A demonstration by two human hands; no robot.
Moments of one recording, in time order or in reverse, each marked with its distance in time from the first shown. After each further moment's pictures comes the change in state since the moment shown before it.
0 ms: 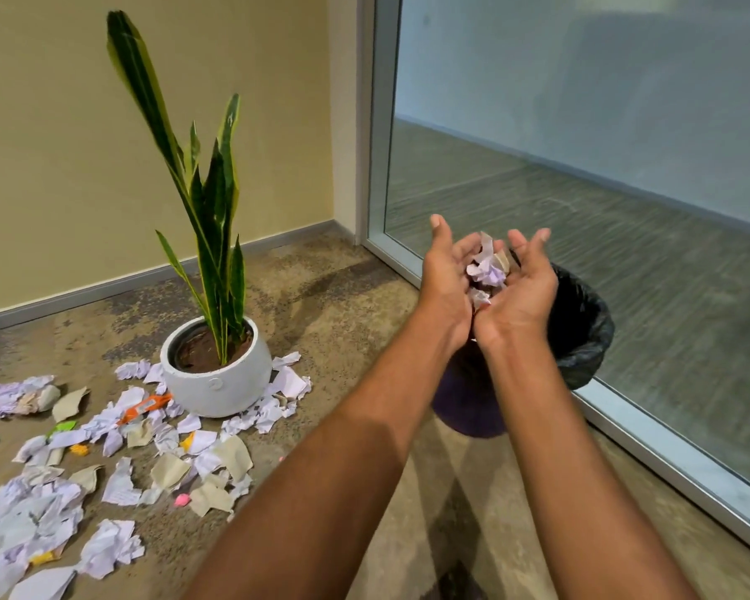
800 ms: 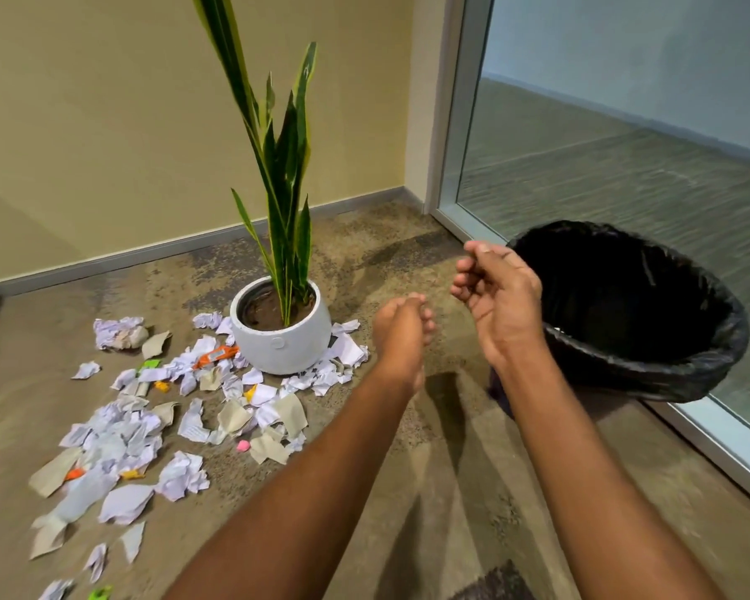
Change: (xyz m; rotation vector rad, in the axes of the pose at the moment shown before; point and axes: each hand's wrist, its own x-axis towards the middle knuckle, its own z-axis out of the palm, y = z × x) left_hand 0.005 -0.033 -0.174 0.300 0.575 0.158; right_hand -0.009 0.099 -0.015 -0.343 -0.409 0.127
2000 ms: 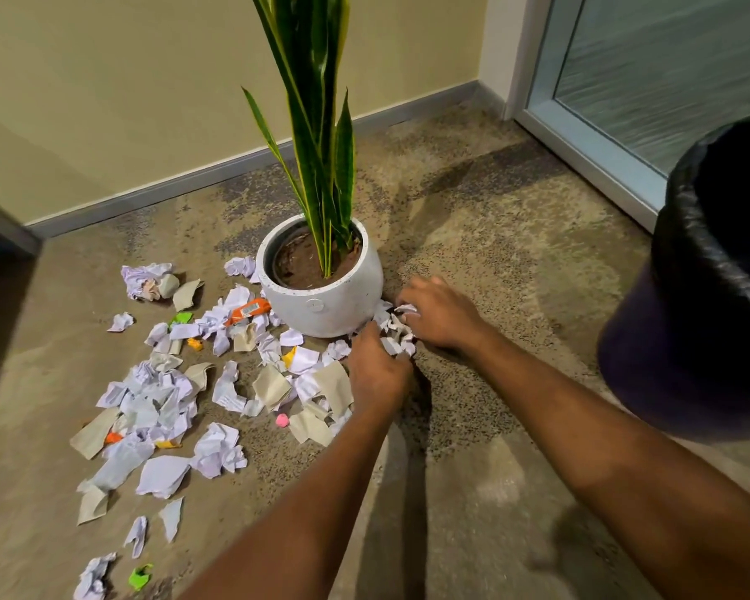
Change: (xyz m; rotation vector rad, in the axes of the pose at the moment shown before) left_hand 0.089 -0.106 -0.142 0.887 0.222 0.157; right_hand 0.092 0.280 0.002 -1.580 -0.800 -0.142
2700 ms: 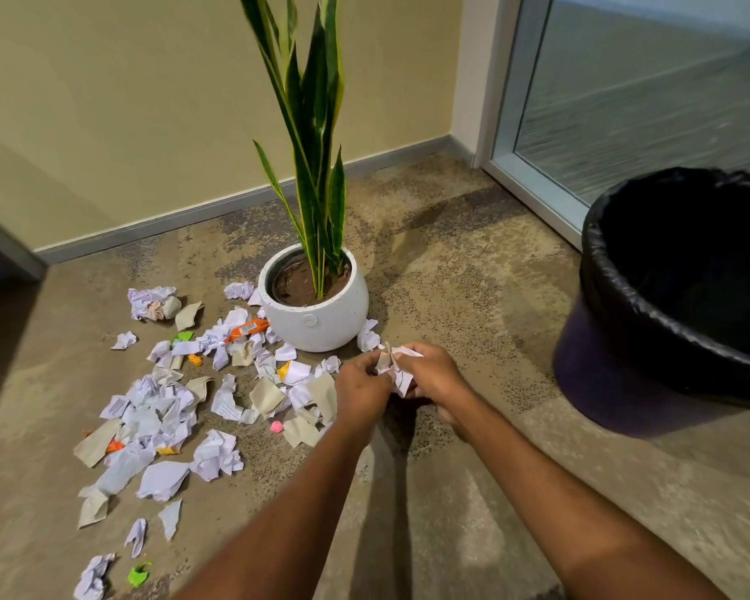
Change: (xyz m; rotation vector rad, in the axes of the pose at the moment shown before) left_hand -0.034 0.006 -0.019 -0.383 -0.118 -0.118; right_hand -0.102 -0.061 -0.016 1.093 0.042 0.607
